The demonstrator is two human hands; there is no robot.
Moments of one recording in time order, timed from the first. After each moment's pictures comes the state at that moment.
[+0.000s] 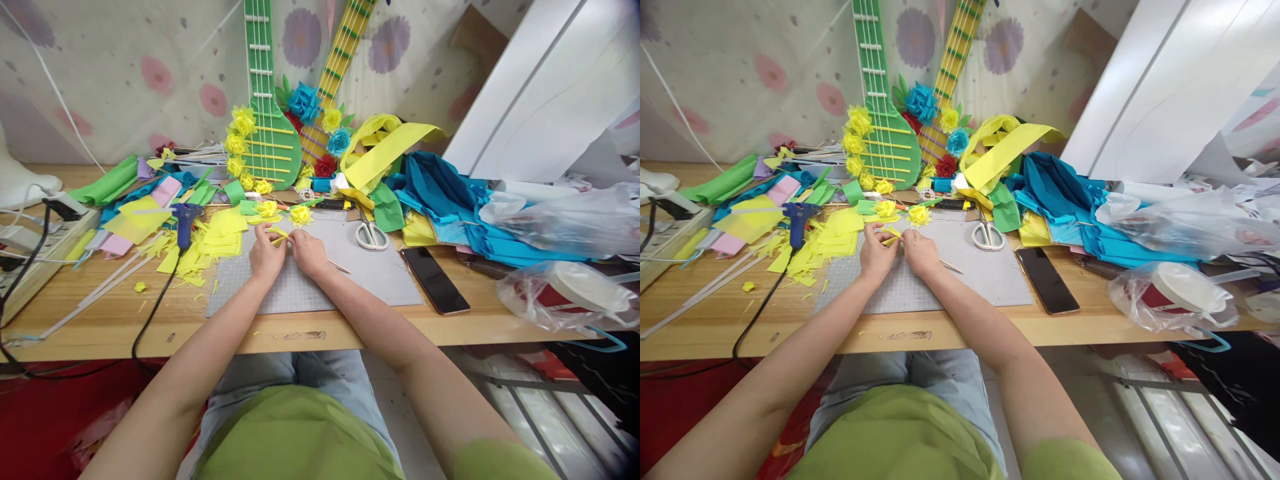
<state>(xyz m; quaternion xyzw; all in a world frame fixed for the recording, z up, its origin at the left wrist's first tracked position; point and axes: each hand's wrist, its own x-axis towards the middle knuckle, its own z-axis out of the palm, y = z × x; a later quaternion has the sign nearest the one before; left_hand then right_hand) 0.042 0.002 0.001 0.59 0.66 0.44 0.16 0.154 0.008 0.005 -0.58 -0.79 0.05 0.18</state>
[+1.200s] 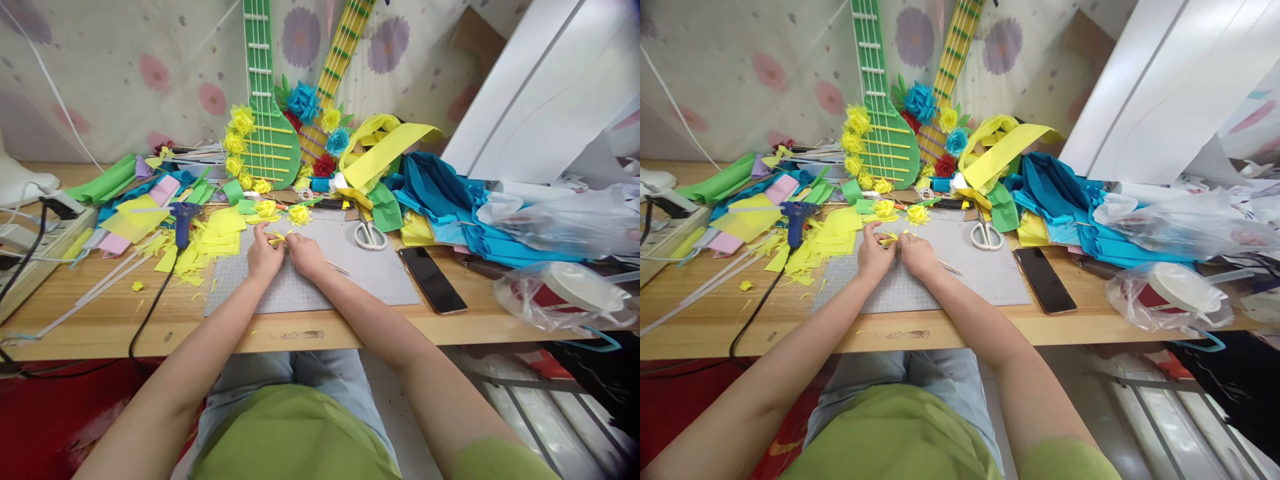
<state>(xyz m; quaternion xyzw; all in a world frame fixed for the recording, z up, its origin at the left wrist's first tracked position) 0.039 0.000 0.000 0.60 0.66 0.42 0.15 0.155 0.005 0.006 -0.55 -0.83 0.03 0.11</state>
